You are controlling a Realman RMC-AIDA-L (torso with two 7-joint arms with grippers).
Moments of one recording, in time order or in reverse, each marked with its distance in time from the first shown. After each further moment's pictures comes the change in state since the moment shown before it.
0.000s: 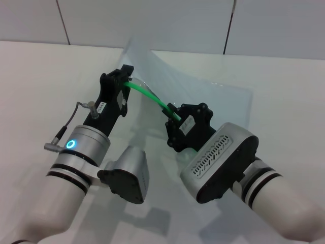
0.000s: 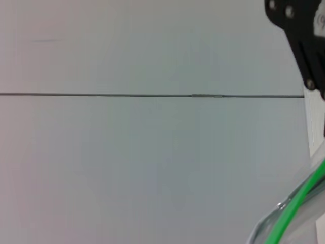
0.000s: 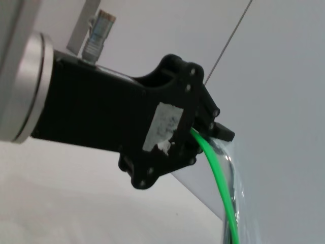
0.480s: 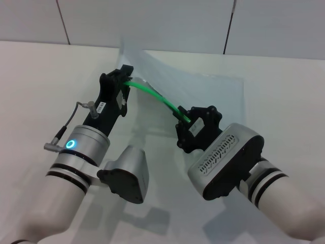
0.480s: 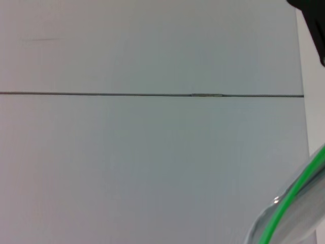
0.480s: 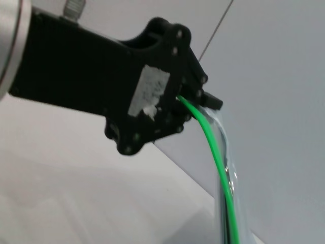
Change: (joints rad) left arm 0.000 0.001 0.000 0.000 -0.002 0.001 -0.002; right arm -0.002 0.000 0.001 0.039 0.026 -0.007 0.001
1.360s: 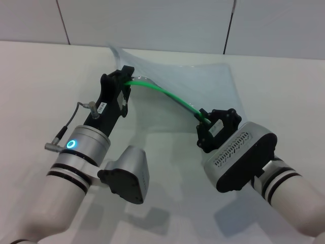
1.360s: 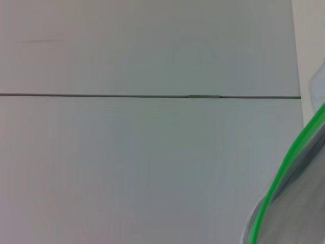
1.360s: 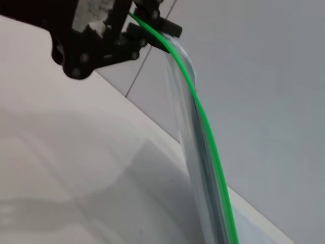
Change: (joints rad) left arm -0.001 0.001 0.000 0.000 0.001 0.008 0.000; right arm 0.001 0.000 0.000 0.086 0.064 -0.002 0.003
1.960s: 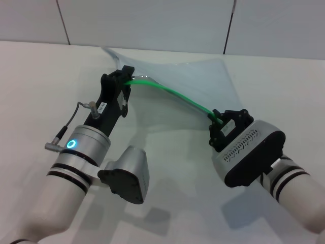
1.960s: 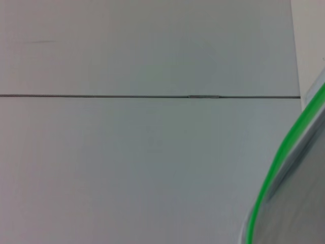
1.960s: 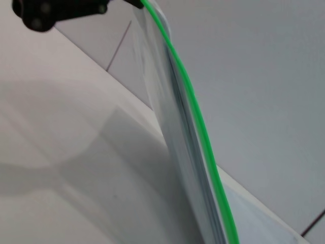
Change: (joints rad) left arm 0.000 0.000 0.000 0.000 0.000 0.000 0.004; right arm 0.004 0.000 0.000 0.051 0.046 0.000 -0.001
